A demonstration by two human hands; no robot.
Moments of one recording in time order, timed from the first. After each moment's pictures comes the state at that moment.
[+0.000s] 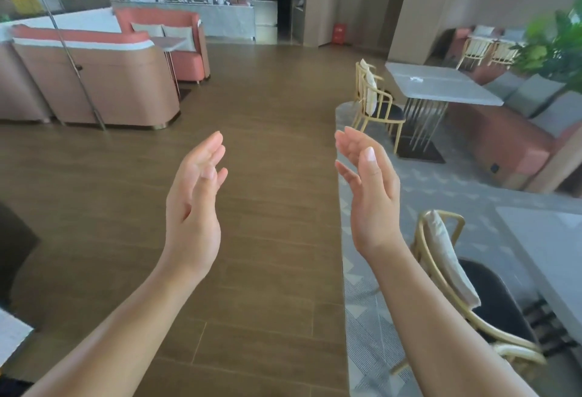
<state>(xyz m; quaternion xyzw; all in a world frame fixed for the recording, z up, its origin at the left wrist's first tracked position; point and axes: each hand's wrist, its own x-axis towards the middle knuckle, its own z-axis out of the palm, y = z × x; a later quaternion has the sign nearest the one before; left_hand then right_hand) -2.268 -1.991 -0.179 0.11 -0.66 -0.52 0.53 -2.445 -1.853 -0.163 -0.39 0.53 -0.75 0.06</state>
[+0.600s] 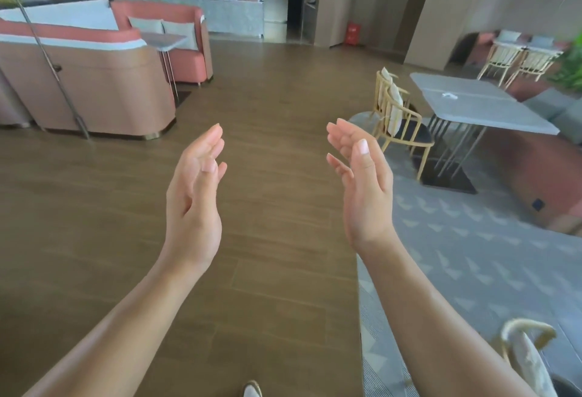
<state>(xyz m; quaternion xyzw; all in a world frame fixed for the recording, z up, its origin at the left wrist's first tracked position) -2.551 -2.343 -0.190 0.12 -0.65 -0.51 0.54 -2.725 -2.219 -0.166 -0.41 0.51 -0.75 0.09</state>
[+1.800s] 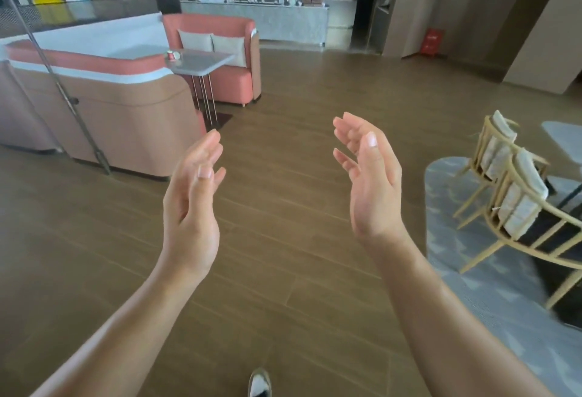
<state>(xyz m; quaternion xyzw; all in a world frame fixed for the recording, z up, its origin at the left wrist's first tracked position) -3.078 -3.033 -0.169 0.19 -0.62 -0.46 0.60 -3.286 -2.957 -0.149 -0.46 0.45 -0.75 0.15</state>
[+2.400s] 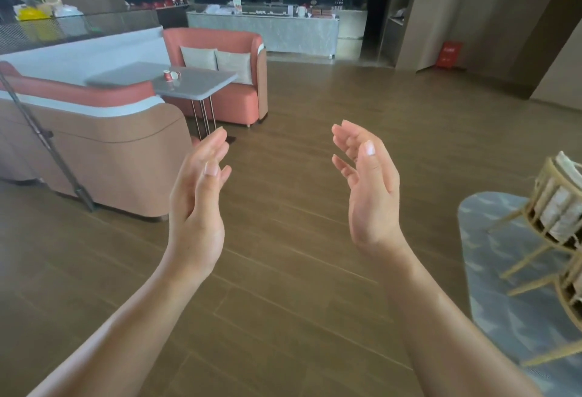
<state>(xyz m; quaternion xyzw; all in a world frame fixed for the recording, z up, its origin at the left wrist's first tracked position) -3.256 -3.437 -0.154 0.19 -0.62 -0.46 0.60 -3.457 -3.361 -0.144 -0.47 0.45 -0.74 0.16</state>
